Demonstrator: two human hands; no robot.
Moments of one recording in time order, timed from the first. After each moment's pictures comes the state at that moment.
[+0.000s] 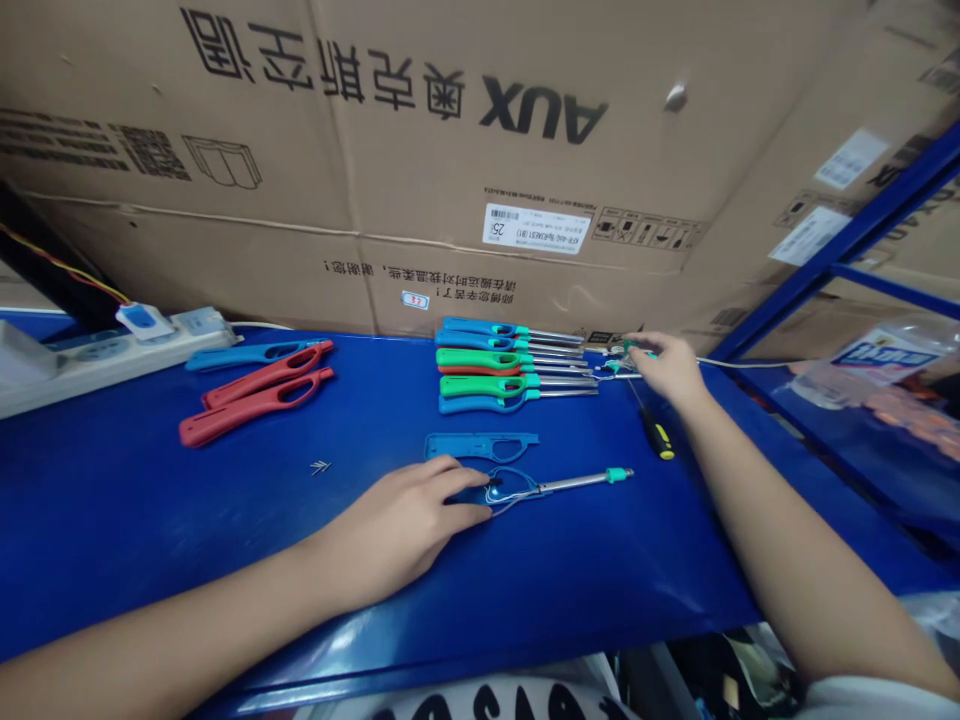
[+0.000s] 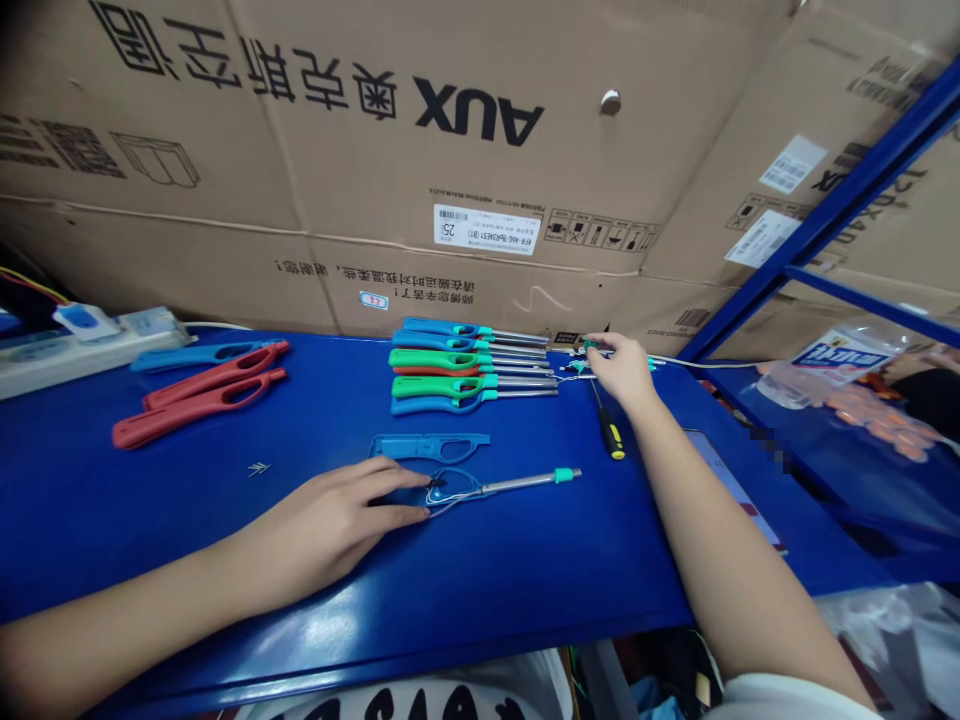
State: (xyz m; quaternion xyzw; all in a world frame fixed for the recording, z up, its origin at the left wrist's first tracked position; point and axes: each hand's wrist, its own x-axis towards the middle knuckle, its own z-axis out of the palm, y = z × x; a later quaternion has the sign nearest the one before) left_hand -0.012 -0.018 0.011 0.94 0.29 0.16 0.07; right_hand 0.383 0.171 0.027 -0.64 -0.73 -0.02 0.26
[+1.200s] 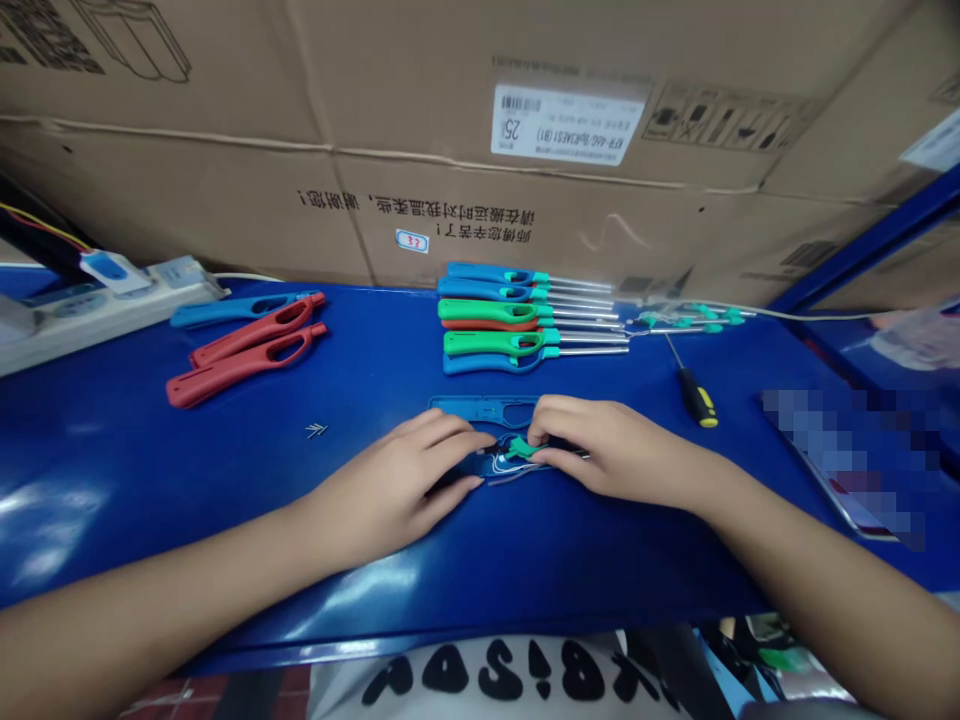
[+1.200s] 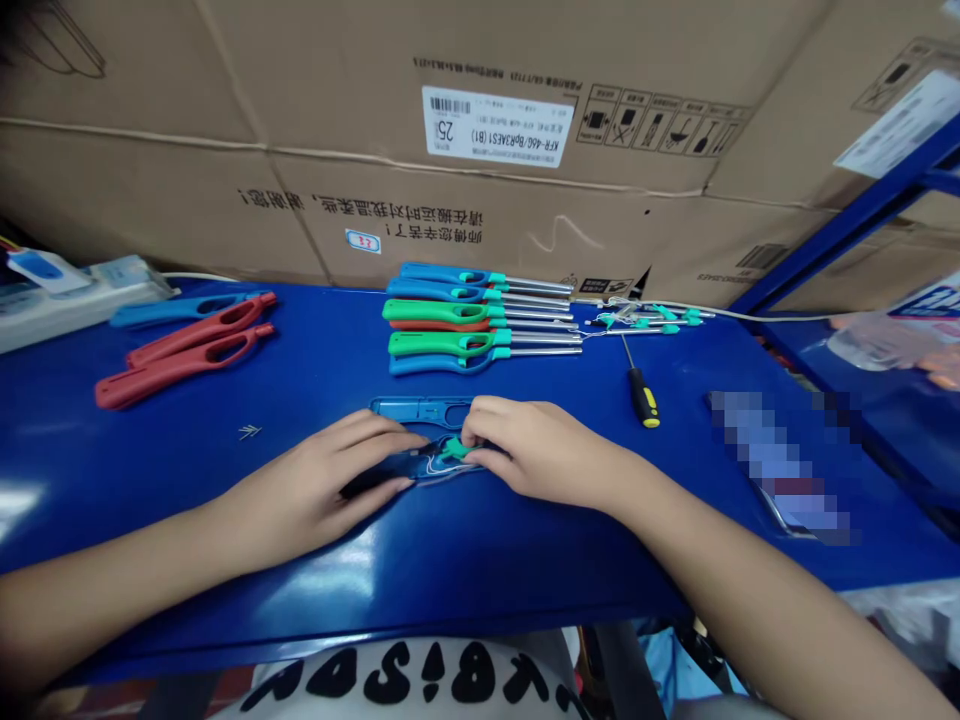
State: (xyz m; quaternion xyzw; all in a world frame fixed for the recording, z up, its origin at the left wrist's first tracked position) left_hand -0.010 -0.011 0.006 0.89 0.36 0.19 0.19; right_hand 0.258 0.037 0.034 -0.30 -0.92 0.22 0.05
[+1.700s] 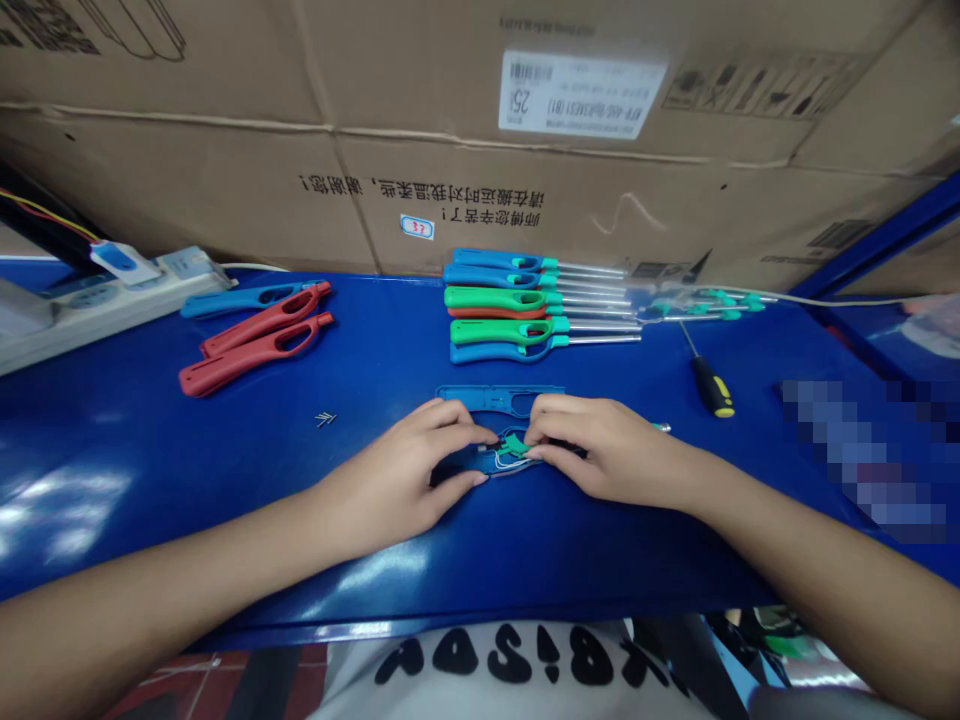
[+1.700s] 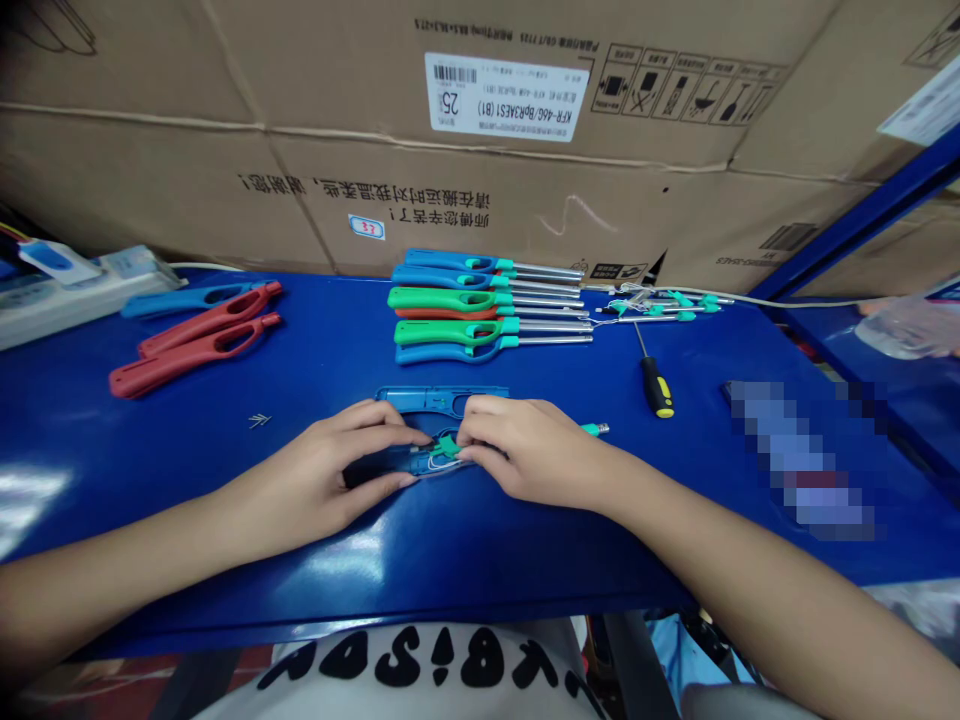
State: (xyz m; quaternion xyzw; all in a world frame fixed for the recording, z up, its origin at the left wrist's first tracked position) left_hand -0.009 -0.013 0.011 0.85 0.40 0.19 0.27; right_hand 0.249 0.031 0.021 -0.28 -0.93 0.22 0.10
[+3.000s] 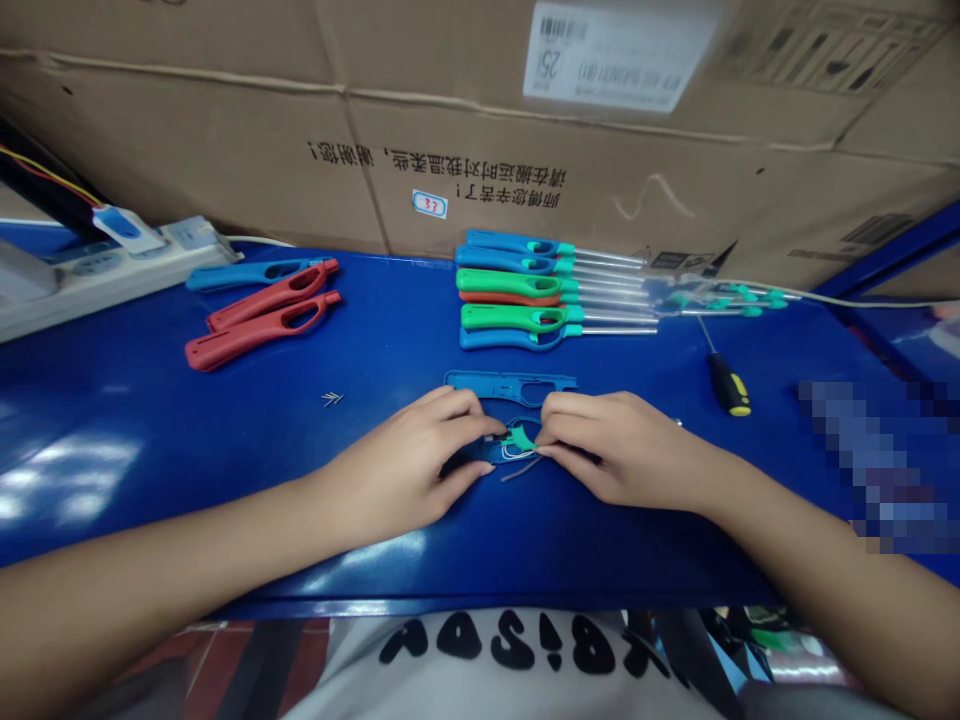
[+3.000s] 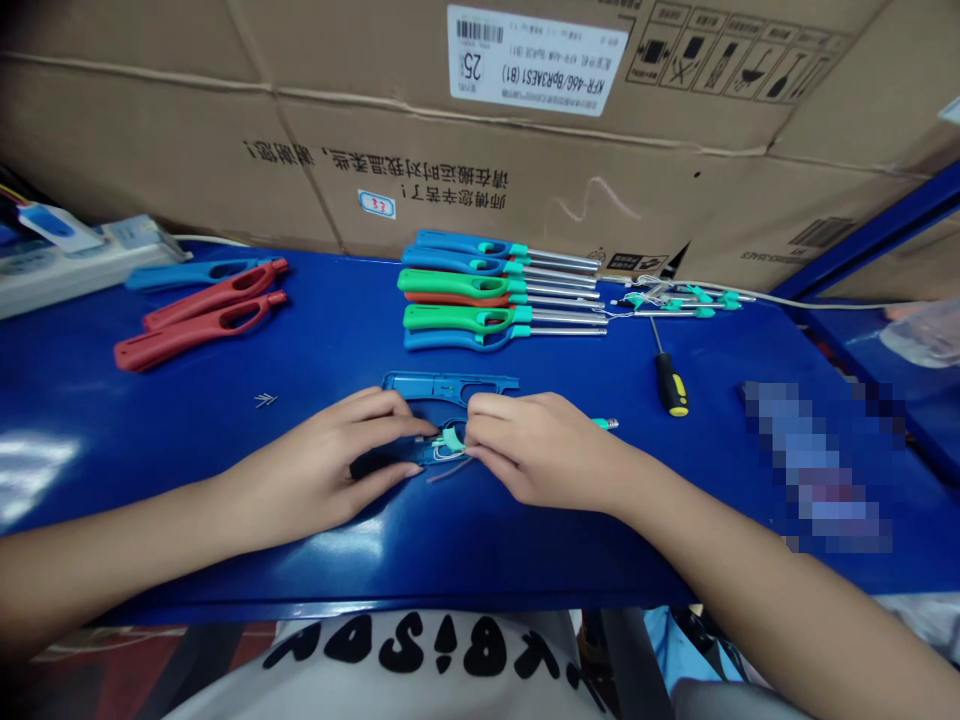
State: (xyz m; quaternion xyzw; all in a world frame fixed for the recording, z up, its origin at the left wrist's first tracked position) left_hand -0.008 -0.017 0.014 0.87 0.39 0.18 0.24; right_hand 0.250 0.027 0.025 -0.23 -0.96 0.13 0.06
